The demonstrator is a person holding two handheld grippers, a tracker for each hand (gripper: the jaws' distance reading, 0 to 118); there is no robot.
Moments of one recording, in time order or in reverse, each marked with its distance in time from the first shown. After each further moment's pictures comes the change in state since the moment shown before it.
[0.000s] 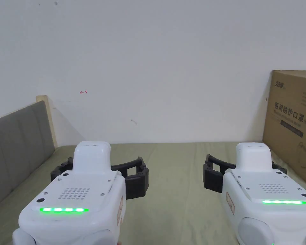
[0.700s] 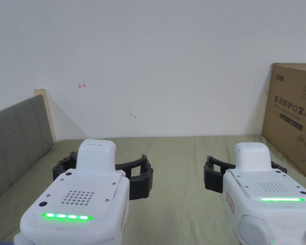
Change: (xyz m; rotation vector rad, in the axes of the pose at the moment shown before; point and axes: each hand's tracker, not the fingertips) left arm 0.009 -0.006 0.007 0.029 -0.031 -0.032; right arm 0.002 -0.012 -0.003 -0.052 -0.012 0.019
